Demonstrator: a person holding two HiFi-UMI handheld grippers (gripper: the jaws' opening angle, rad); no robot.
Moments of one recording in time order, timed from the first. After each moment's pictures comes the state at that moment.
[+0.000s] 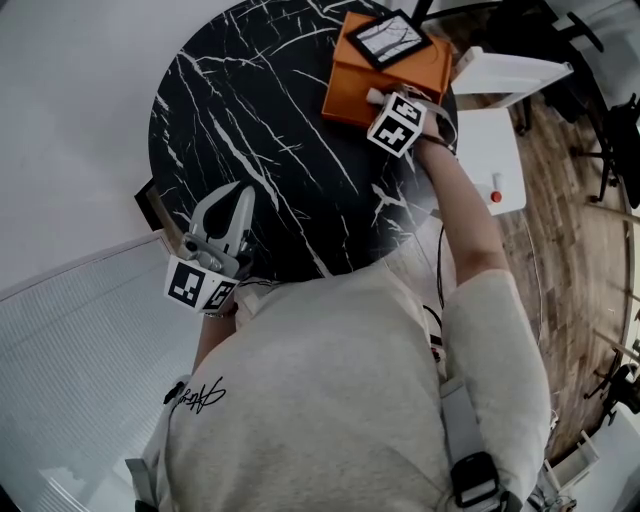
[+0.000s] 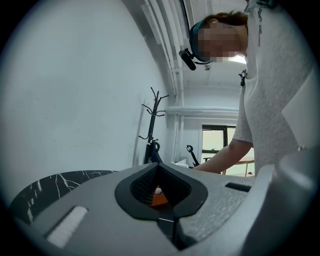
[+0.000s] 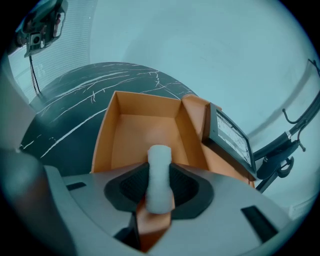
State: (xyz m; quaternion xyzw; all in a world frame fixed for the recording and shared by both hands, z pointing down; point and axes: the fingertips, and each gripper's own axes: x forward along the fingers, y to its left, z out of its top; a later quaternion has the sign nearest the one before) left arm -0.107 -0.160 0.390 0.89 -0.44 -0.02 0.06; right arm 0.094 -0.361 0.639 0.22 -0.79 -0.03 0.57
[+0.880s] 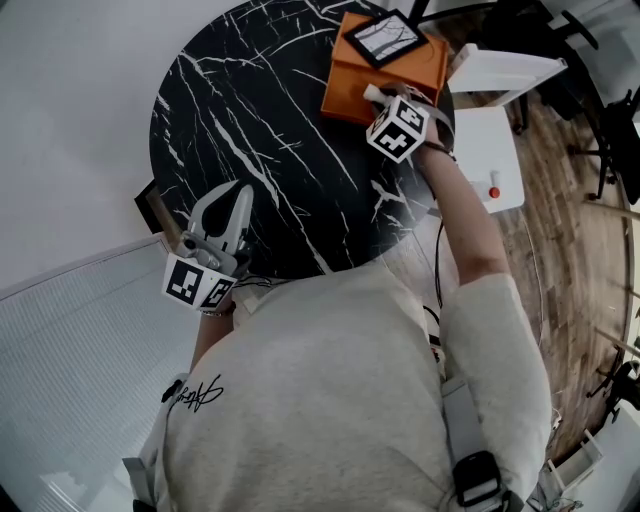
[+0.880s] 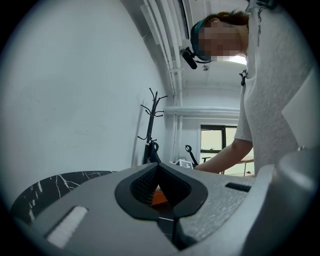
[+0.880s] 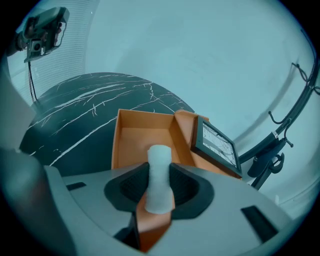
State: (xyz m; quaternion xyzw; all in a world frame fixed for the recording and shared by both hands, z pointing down) left arm -0.109 -0.151 0.387 0.90 -0.44 -0.02 0.06; right arm 0.090 -0.353 0.609 0.27 -0.80 -0.04 0.53
